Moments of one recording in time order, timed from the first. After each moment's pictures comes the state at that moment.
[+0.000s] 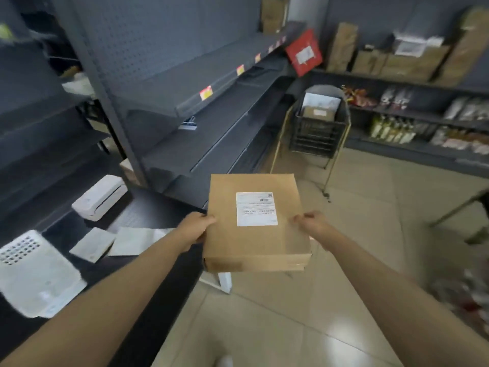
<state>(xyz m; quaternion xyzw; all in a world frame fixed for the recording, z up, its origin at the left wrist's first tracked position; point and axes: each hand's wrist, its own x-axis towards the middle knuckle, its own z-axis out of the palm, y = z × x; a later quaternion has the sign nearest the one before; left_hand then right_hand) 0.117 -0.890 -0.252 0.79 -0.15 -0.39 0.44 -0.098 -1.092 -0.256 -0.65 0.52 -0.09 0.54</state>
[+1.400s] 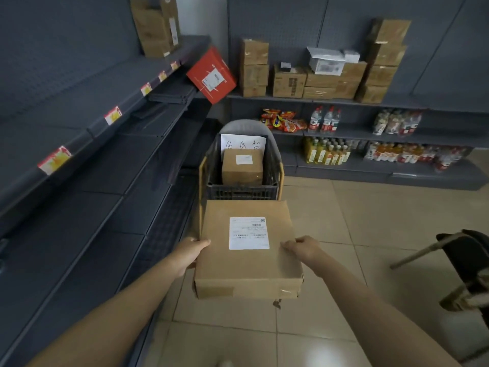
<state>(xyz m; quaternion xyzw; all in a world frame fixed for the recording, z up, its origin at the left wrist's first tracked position) 0.259 -1.616 -0.293 0.77 -0.21 -0.48 0.37 -0.006 -1.744 -0.295 -0.58 0.64 -0.10 0.50</state>
